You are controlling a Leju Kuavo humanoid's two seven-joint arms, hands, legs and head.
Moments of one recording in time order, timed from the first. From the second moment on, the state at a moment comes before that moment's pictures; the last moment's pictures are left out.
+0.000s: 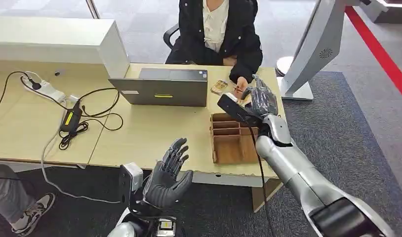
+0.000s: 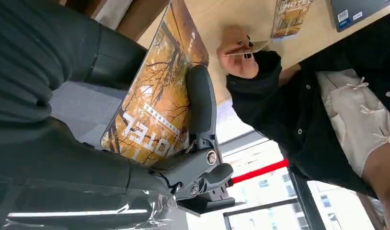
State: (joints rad) left arm -0.16 0.00 -0.79 -1.64 0.15 0.25 -0.21; right arm -0.85 -0.09 0.66 -0.69 0.63 -0.52 0.18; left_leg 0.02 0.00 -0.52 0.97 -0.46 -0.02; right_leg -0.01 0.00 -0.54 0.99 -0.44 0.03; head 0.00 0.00
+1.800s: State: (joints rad) left arm -0.11 0.04 -0.78 -1.69 0.14 0.33 -0.15; right arm -0.41 -0.31 0.43 -1.03 0.79 -0.50 0.39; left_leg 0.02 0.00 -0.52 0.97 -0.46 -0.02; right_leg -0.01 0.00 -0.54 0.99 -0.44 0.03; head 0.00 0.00
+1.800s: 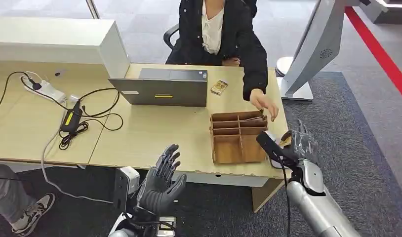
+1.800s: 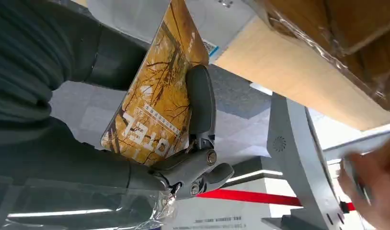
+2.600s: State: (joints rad) left arm -0.10 0.05 -0.79 -1.71 0.14 0.35 -0.14; right arm -0.37 -0.32 0.39 -0.98 0.83 -0.43 0.44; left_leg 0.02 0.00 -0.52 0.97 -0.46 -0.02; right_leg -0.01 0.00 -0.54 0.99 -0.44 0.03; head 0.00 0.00
